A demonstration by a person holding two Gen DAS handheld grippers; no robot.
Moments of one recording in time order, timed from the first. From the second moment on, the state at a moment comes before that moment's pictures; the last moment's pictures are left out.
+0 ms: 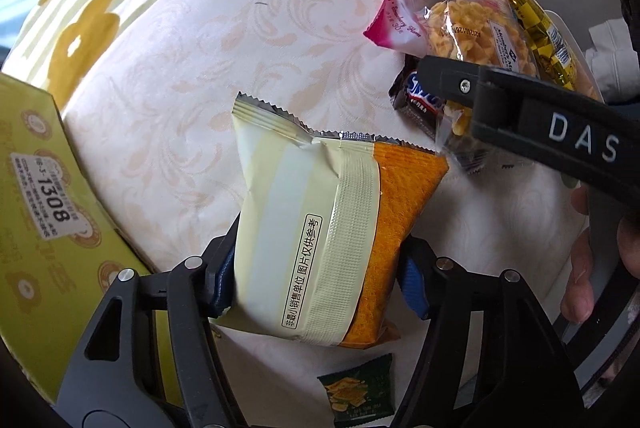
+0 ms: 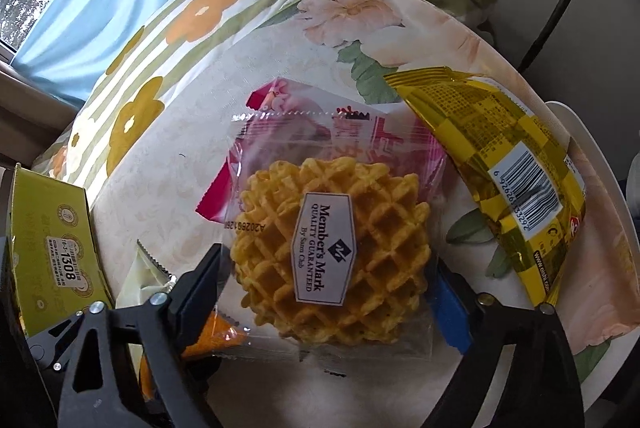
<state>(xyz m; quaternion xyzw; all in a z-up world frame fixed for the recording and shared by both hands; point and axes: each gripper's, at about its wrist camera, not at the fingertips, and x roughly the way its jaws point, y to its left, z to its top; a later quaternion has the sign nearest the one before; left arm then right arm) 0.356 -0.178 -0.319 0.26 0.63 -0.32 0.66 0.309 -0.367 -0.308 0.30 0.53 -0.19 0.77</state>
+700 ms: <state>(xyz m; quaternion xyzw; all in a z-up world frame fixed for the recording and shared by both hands) 0.328 -0.170 -0.254 0.21 0.60 -0.26 0.73 0.286 -0.362 -0.241 0.27 0.49 -0.07 0.82</state>
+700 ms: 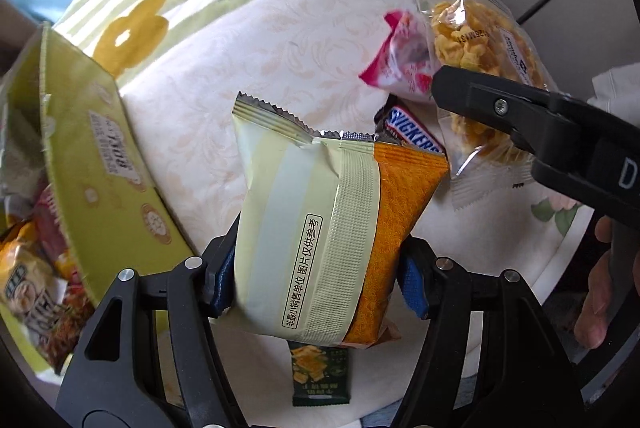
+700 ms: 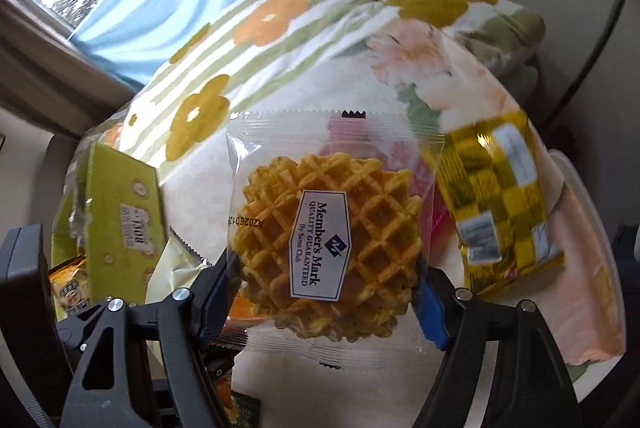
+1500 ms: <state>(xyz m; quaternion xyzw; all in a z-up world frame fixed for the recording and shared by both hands) 0.318 -0.017 -0.102 -0.01 0.48 -0.05 0.87 0.318 -0.270 -0.101 0.10 0.43 0.18 0.88</state>
